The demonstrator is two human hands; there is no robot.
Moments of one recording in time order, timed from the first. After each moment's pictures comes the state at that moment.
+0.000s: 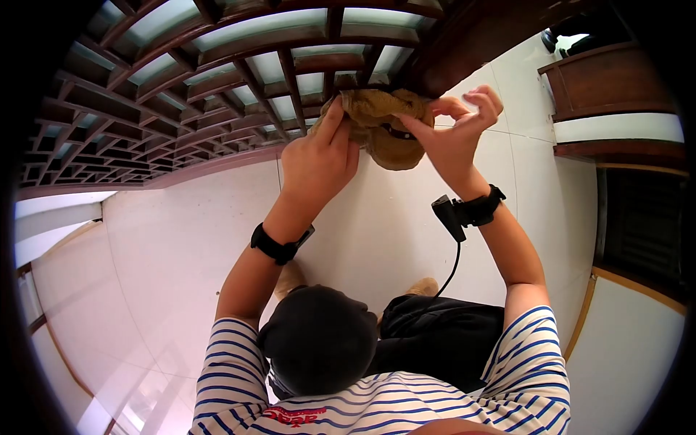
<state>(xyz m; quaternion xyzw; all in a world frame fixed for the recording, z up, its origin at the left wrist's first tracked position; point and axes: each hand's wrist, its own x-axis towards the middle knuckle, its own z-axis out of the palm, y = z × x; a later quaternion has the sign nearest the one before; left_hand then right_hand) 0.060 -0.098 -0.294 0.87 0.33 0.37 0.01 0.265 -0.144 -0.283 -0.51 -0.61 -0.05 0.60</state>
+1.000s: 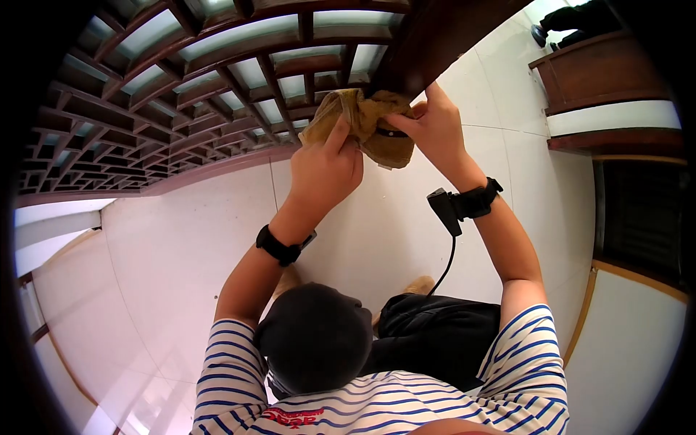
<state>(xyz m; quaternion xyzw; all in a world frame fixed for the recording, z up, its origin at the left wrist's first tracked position) 0.072 -0.114 -0.304 0.88 0.31 0.35 0.06 0.268 -0.149 -0.261 -0.67 -0.60 0.13 0.42</state>
